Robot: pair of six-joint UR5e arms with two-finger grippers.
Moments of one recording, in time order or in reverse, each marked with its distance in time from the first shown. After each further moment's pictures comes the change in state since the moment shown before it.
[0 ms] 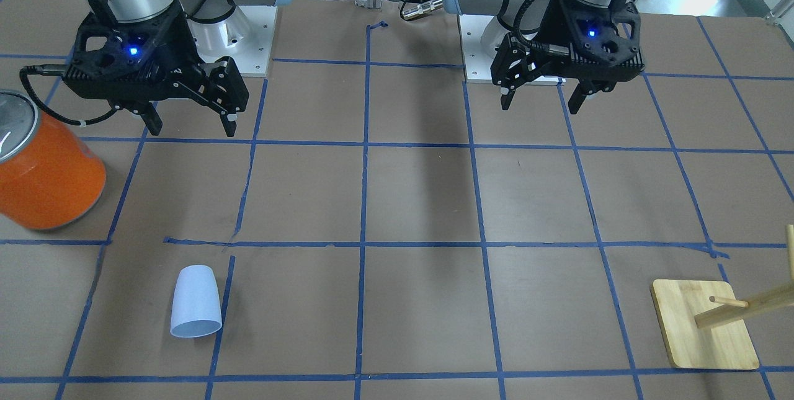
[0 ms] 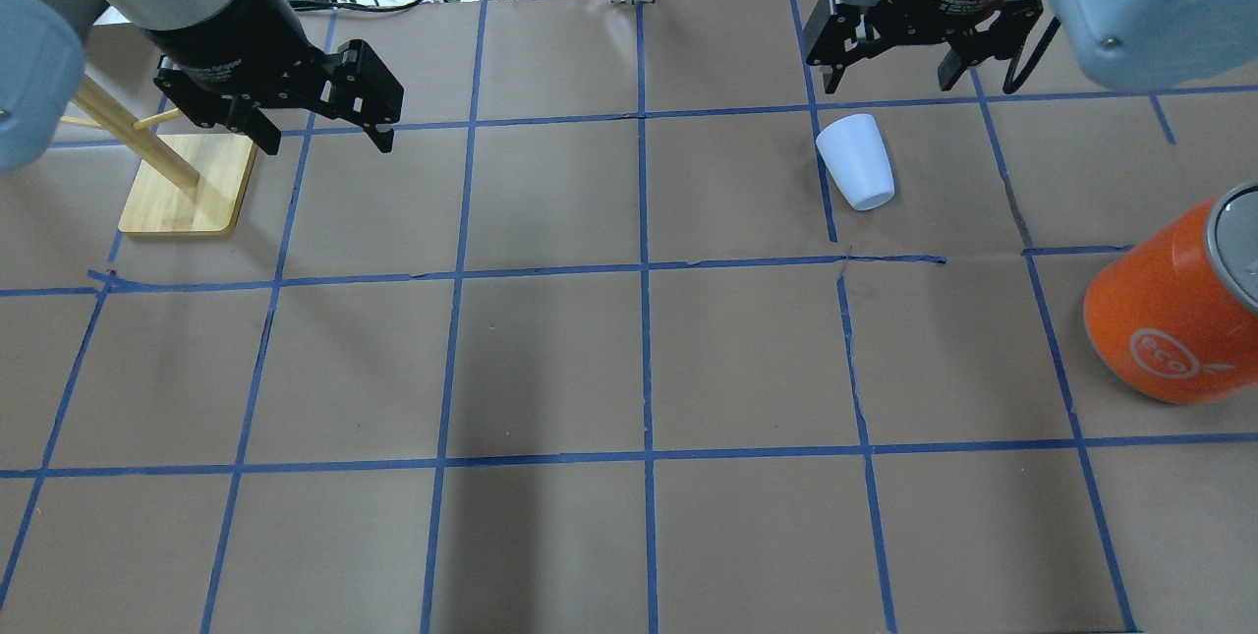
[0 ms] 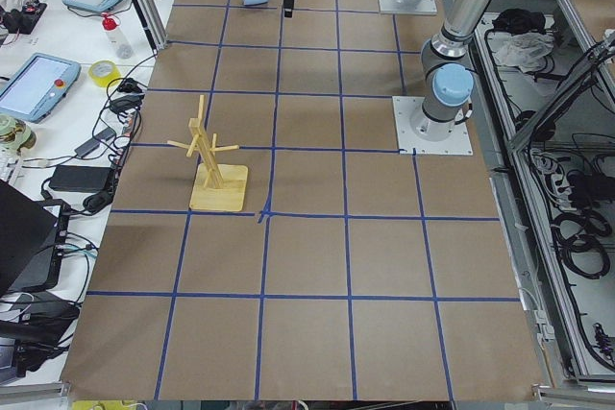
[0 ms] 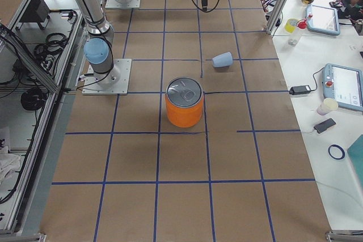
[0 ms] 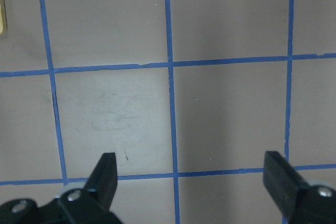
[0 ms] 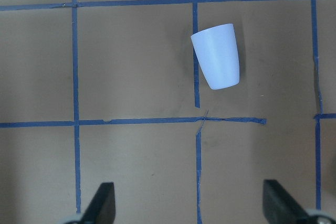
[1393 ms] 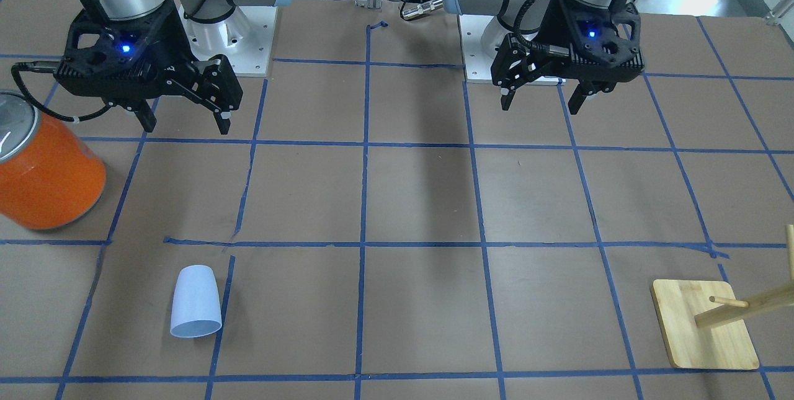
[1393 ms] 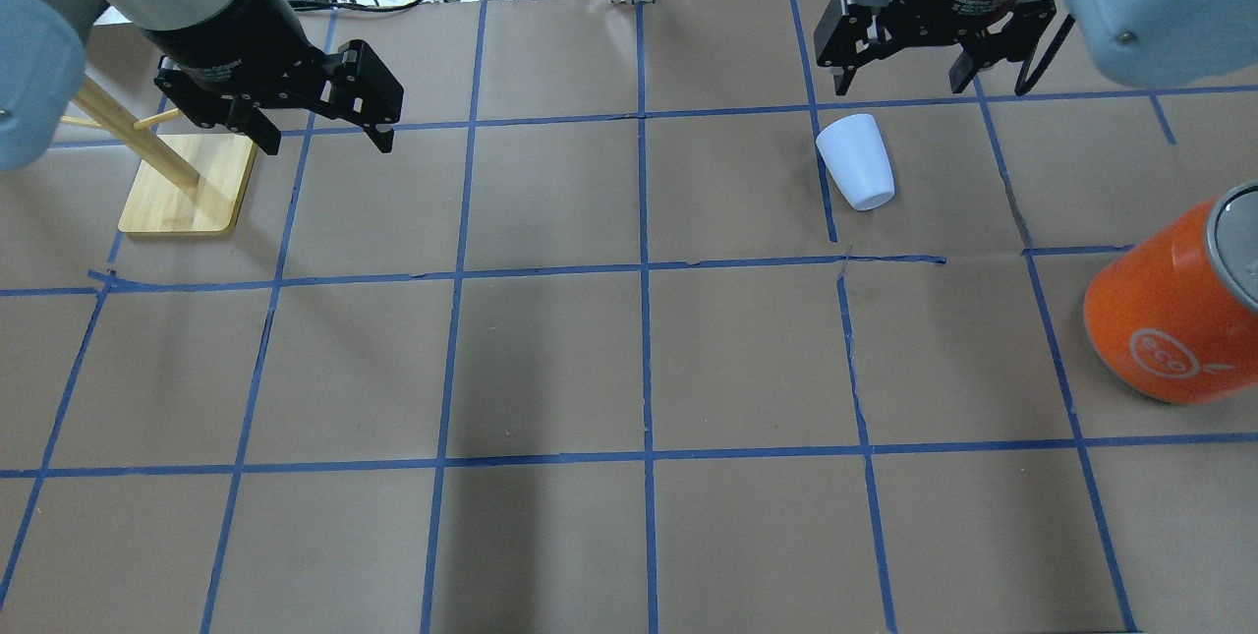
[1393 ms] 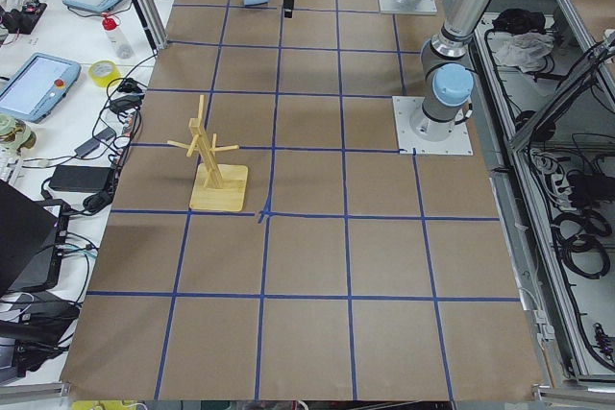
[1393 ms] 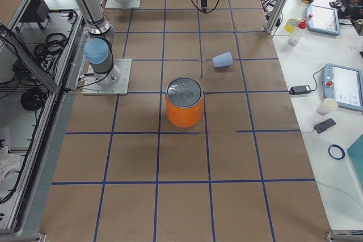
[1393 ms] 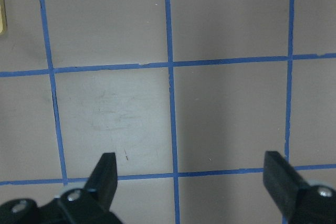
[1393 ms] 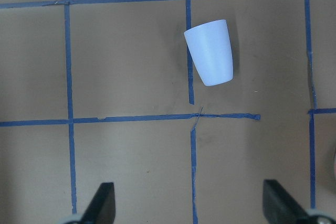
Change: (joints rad) left arm 0.000 -0.001 0.000 0.000 0.000 0.000; right arm -0.013 -0.003 -0.001 0.014 -0.004 -0.001
